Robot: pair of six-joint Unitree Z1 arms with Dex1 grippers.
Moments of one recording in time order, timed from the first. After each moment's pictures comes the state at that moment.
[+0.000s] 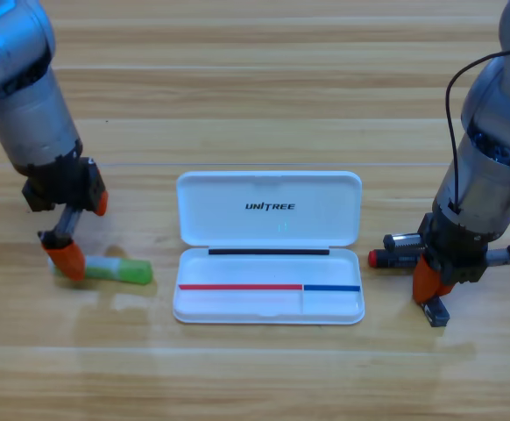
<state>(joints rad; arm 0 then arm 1) -0.47 2.01 -1.36 0.85 -0.02 1.11 0.73 2.06 -1.30 0.72 0.04 0.50</state>
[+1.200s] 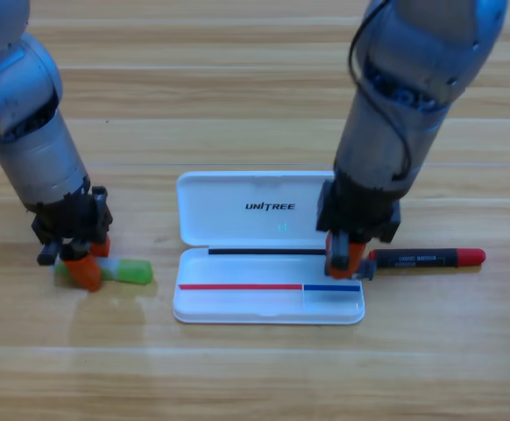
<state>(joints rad) -0.49 2.02 -1.22 0.69 -0.04 1.09 0.90 2.14 -1.76 1.04 0.07 -0.60</state>
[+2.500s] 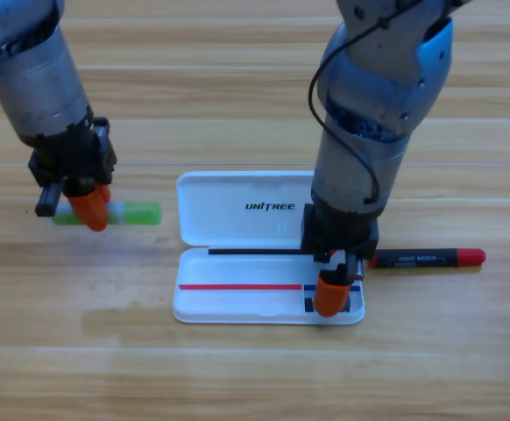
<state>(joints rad) -0.56 1.95 -1.49 0.99 0.01 0.96 0.92 2.23 -1.80 1.04 0.05 -0.61</state>
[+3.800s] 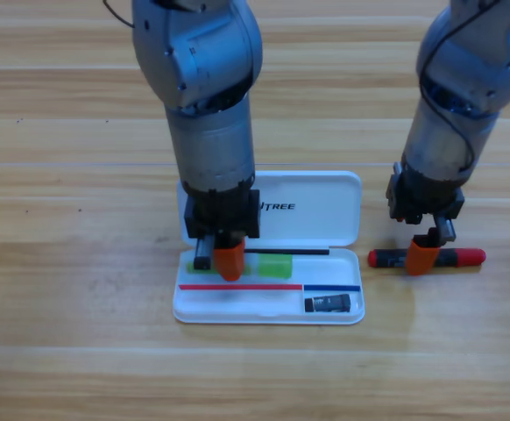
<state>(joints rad) -0.86 2.21 -1.79 1.09 -0.01 0.71 0.70 2.19 -1.62 0.90 -0.05 -0.92</state>
